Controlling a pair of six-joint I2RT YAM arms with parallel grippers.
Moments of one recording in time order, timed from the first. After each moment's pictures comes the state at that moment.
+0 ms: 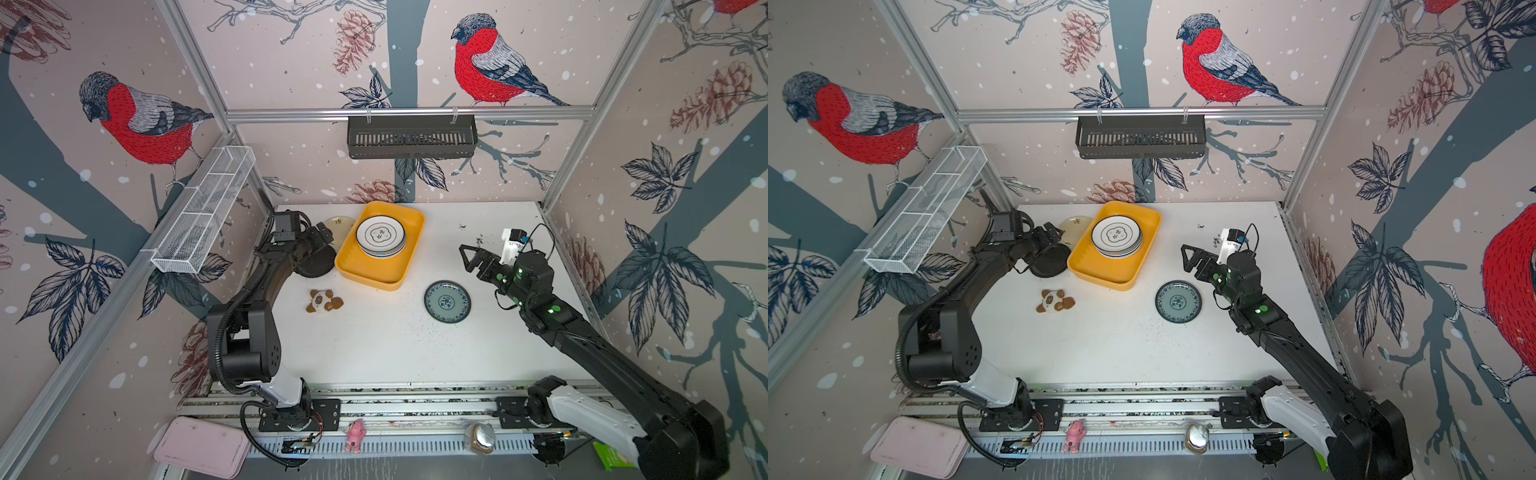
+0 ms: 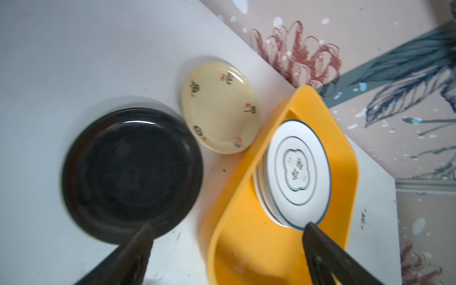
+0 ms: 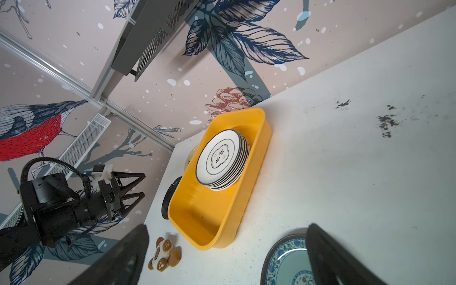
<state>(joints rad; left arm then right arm) 0.09 1.57 1.14 -0.33 0.24 -0.57 0.46 1.00 0.70 0.07 -0.10 0.70</state>
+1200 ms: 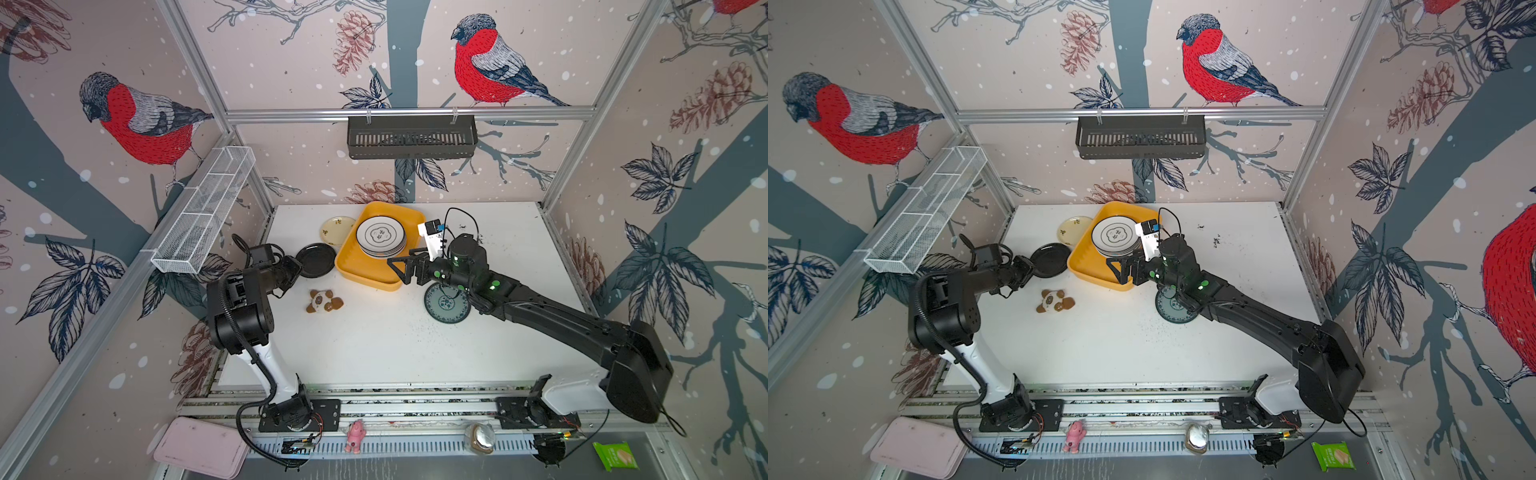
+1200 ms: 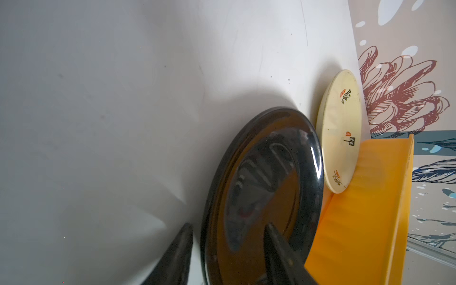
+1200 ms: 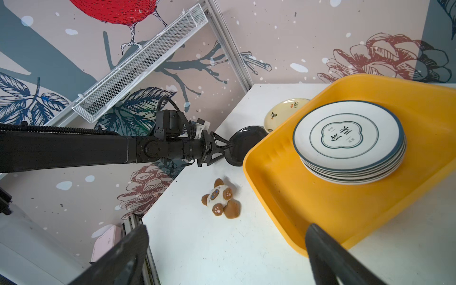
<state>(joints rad) 0.34 1.87 0.97 0.00 0.44 -0.66 0.81 1.39 1.02 0.14 -0.23 0.48</state>
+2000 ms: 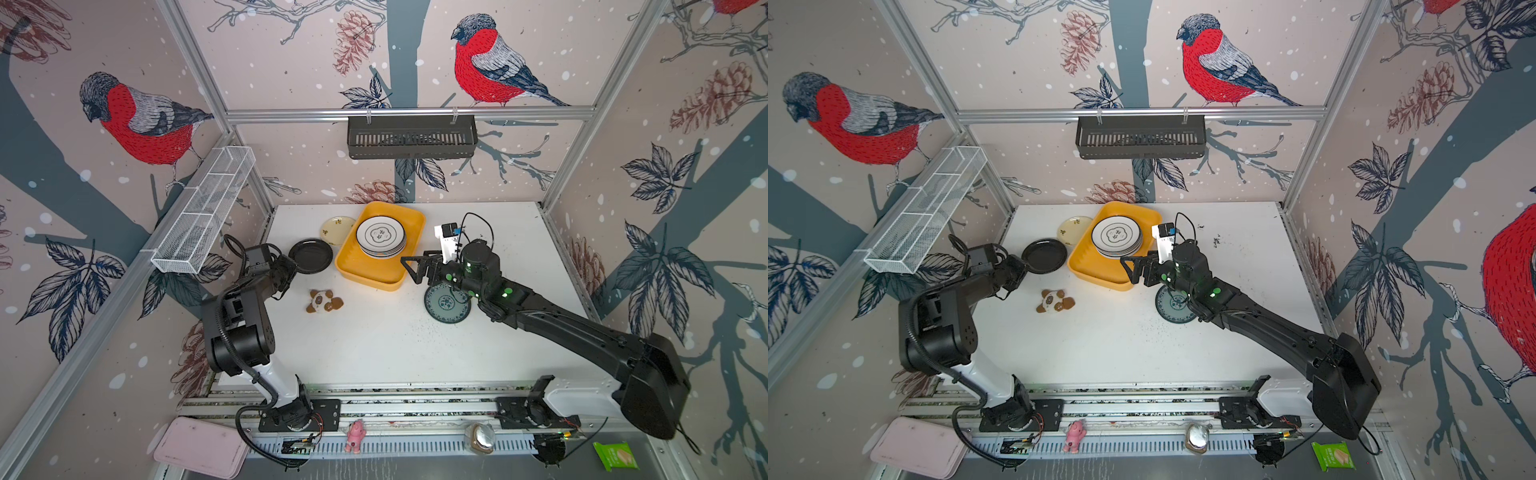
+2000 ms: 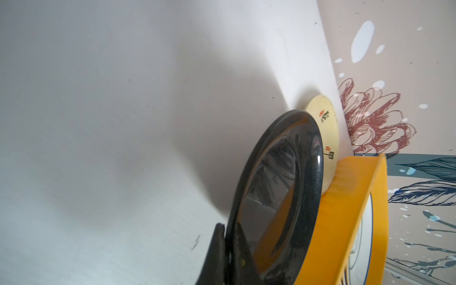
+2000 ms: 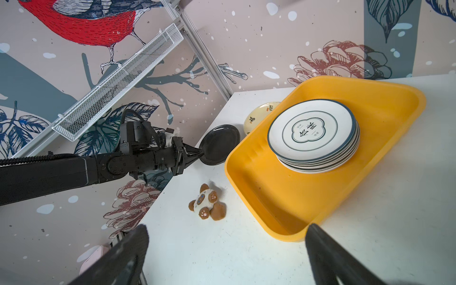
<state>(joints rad) 0.35 1.66 0.89 -0.02 0.36 -0.76 0.78 1.28 0.92 0.14 -0.15 0.52</state>
